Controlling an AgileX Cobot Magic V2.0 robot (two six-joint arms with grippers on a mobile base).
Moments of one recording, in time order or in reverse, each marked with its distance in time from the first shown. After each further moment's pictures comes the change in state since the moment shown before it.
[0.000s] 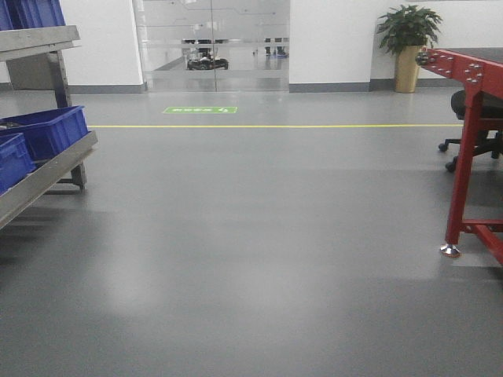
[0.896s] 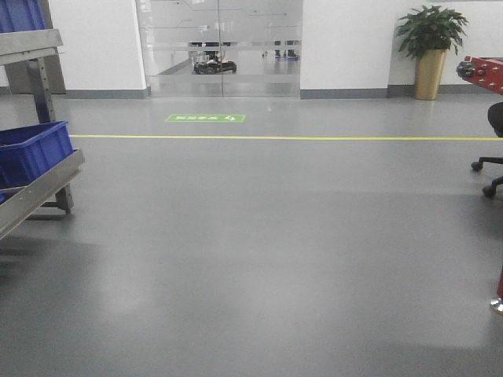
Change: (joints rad) left arm 0.000 0.000 0.000 0.000 0.000 0.000; right arm 0.000 0.000 0.000 0.000 0.000 0.000
